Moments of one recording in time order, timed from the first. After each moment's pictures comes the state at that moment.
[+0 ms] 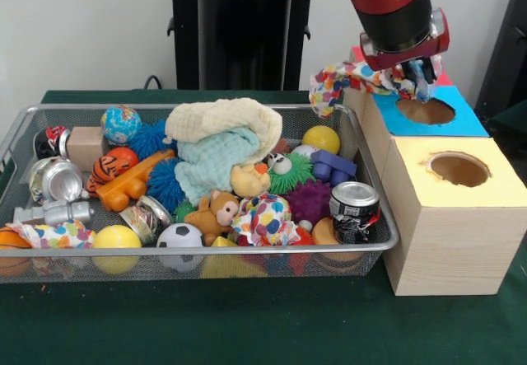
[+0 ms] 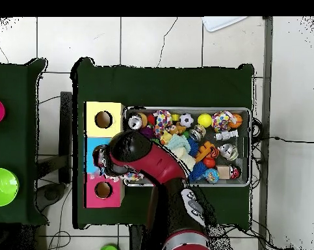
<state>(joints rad) -0.14 -0.62 0.08 1.87 0.58 0.81 1.28</state>
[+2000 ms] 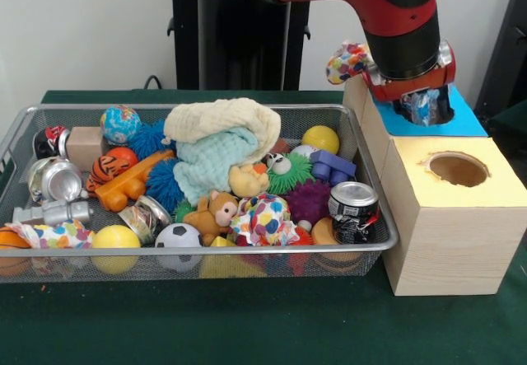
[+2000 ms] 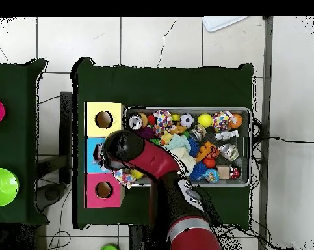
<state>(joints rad) -0.18 -0.59 0.17 1.85 0.47 0.62 1.28</state>
